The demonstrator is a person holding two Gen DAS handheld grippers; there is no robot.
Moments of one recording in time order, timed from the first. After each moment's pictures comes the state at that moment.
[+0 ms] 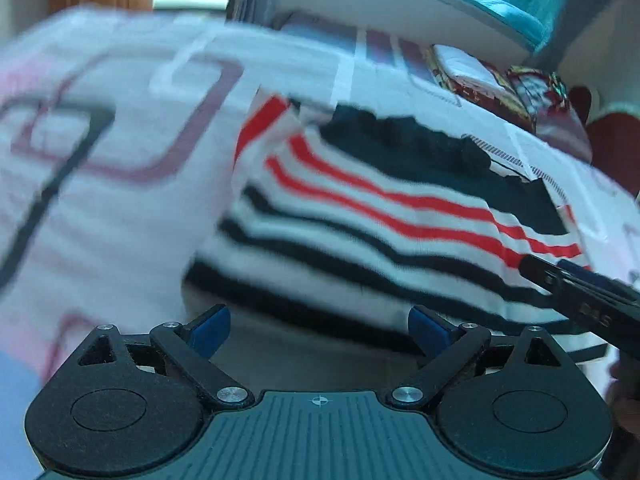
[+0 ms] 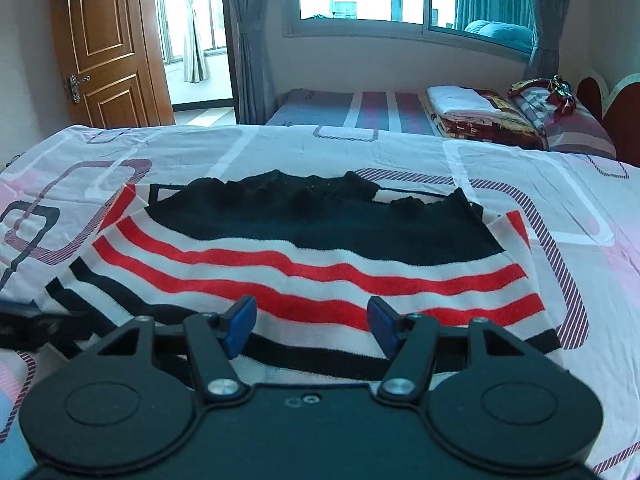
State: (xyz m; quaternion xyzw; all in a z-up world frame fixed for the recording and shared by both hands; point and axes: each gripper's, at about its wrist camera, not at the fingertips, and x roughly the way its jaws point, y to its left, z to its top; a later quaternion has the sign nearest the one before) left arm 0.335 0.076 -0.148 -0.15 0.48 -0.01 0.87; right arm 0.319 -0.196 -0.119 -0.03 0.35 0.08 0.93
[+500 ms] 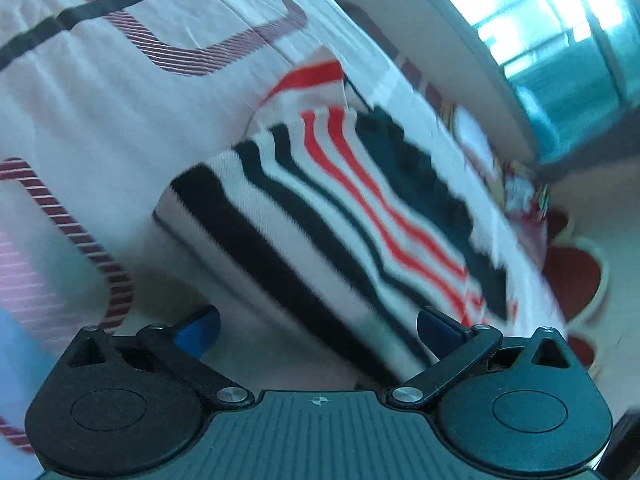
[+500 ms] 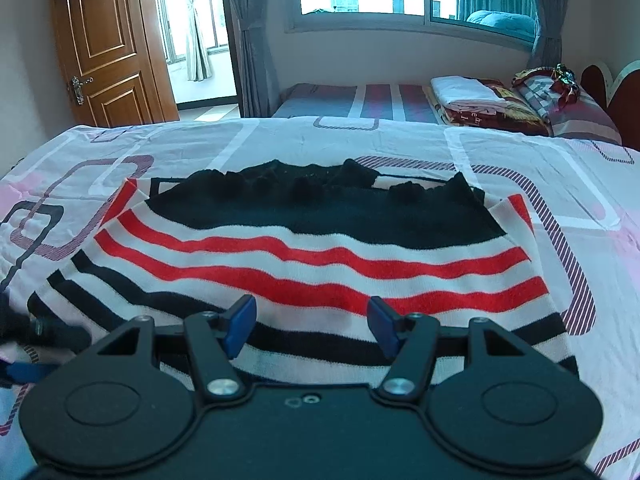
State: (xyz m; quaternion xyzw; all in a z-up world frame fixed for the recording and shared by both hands) left arm 0.332 0.097 -0.199 -0.39 0.43 0.00 0.81; right arm 0.316 -0.206 -0.126 -0.01 0.35 0.09 0.93
